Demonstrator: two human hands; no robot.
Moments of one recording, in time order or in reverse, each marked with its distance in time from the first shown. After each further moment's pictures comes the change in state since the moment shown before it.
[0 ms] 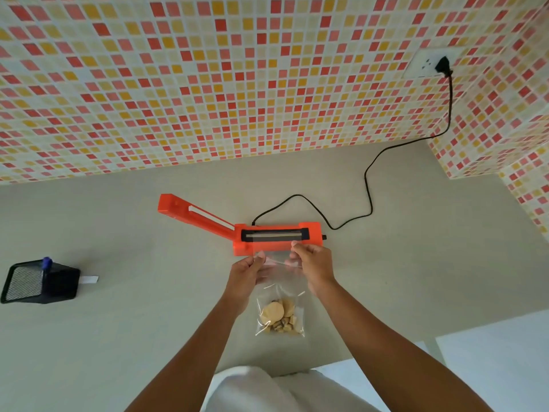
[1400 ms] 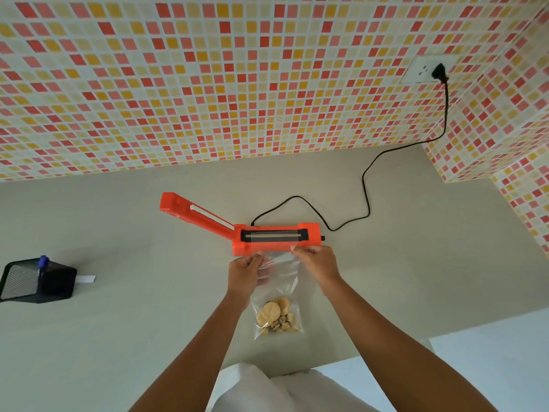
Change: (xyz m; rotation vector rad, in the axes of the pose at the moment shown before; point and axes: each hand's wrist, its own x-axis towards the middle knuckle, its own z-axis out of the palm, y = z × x) left_hand 0.014 -0.008 0.004 0.045 0.195 -0.032; right_hand 0.009 -0.001 -0.016 -0.400 0.011 -0.091
